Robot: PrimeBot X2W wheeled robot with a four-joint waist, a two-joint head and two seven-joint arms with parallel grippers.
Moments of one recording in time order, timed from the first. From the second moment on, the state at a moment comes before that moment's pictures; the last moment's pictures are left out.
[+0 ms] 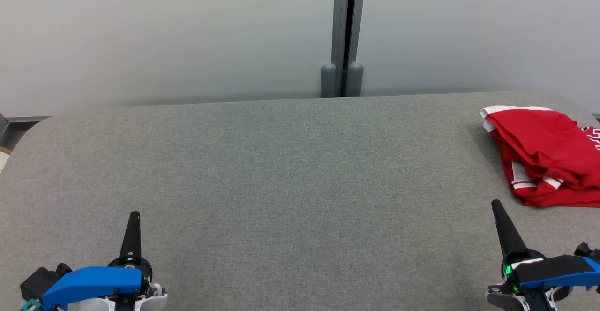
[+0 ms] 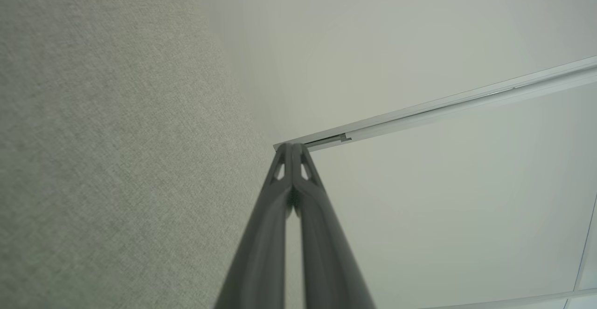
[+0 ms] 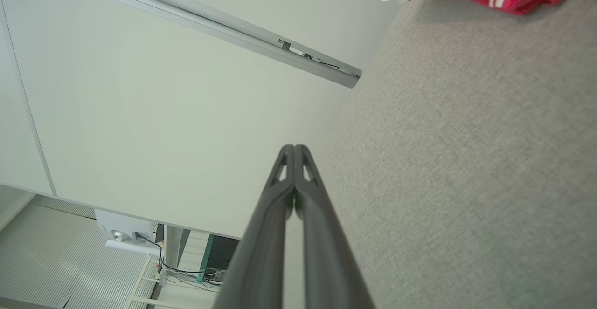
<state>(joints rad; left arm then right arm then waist) -0.06 0.07 0.06 0.28 -1.29 -0.11 0.02 -0.06 -0.04 -0.11 0.22 1.23 0.13 0.08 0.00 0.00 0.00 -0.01</state>
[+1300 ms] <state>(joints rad) -0.10 0.05 0.11 0.25 -1.56 -0.12 0.10 -0.10 -0.05 -0.11 0.24 1.55 0.13 0.11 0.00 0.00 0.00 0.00</state>
